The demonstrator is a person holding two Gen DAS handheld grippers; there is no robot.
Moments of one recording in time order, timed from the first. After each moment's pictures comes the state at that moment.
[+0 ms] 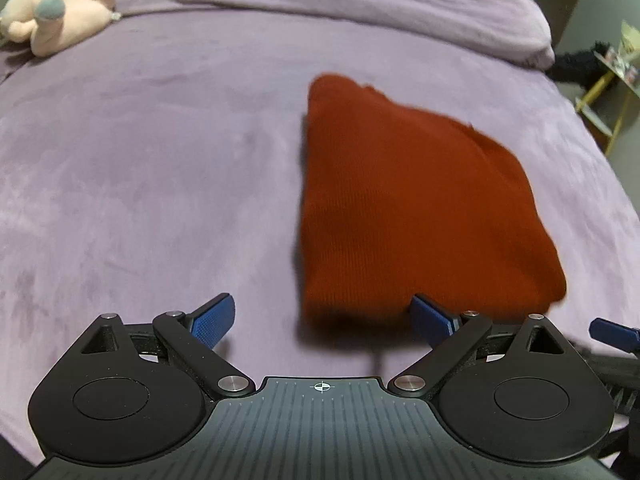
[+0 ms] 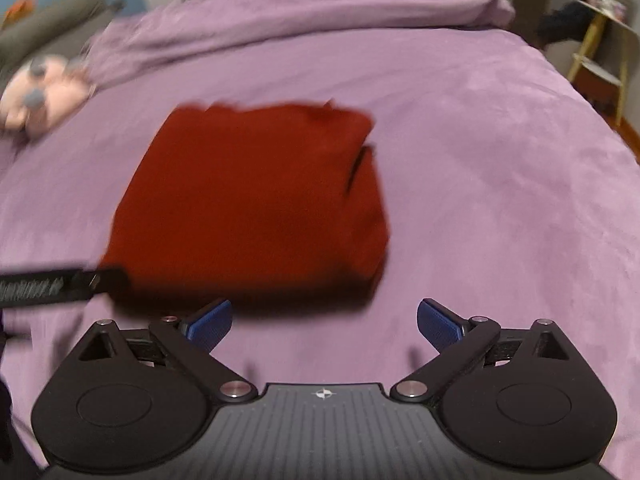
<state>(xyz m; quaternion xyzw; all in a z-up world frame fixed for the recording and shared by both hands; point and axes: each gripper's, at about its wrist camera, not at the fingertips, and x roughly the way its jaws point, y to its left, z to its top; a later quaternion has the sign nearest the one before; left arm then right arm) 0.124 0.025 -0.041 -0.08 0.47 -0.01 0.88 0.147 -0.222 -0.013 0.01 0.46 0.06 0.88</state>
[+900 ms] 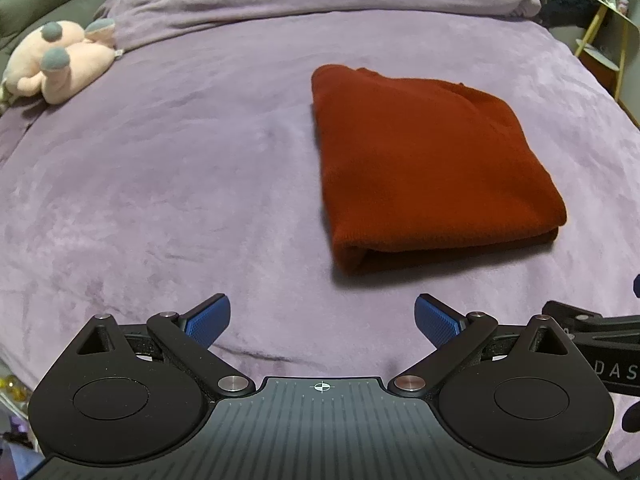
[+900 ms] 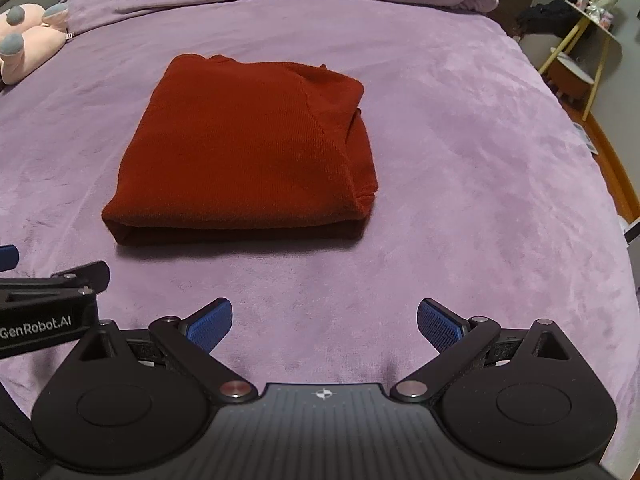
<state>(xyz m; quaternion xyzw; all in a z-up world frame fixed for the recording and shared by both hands) 0.083 0.012 -0.017 0.02 0.48 0.01 0.88 0.126 -0.188 0.016 -0.04 0.52 0.00 0.85</state>
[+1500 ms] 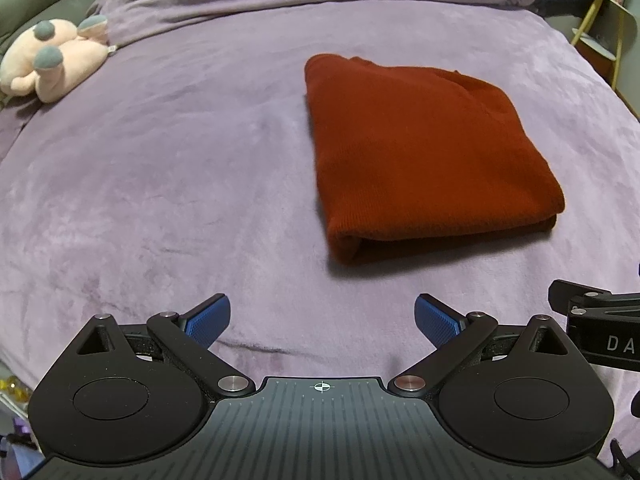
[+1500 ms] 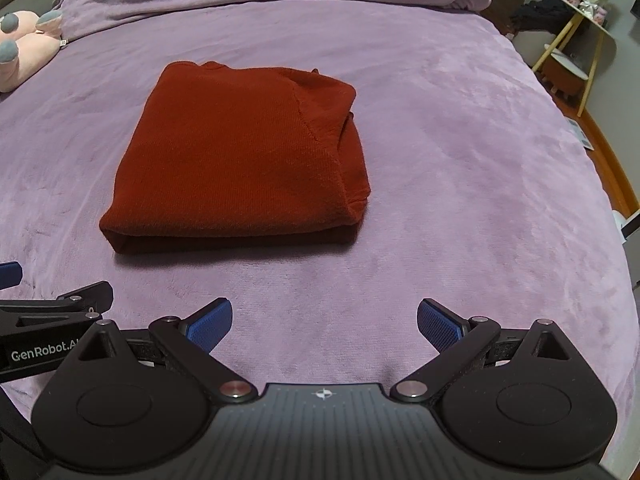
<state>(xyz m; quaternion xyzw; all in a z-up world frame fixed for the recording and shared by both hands) 0.081 0.010 -0.019 0.03 0.49 0.00 0.87 0.128 -0.190 0.022 -0.04 0.52 -0.01 0.85</state>
